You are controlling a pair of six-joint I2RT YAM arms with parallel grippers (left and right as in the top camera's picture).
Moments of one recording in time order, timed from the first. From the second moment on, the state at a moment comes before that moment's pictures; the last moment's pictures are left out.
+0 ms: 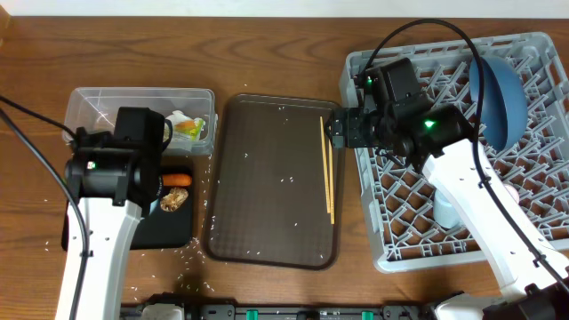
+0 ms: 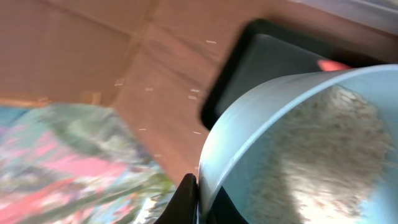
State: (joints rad) left arm -0.04 1.23 1.26 -1.50 -0.78 -0.49; right arm 0.42 1.53 1.39 -0.87 -0.11 0.38
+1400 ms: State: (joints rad) left arm -0.02 1.76 1.15 -1.52 -1.24 -0.62; right arm 0.42 1.53 1.39 -0.87 -0.11 0.38
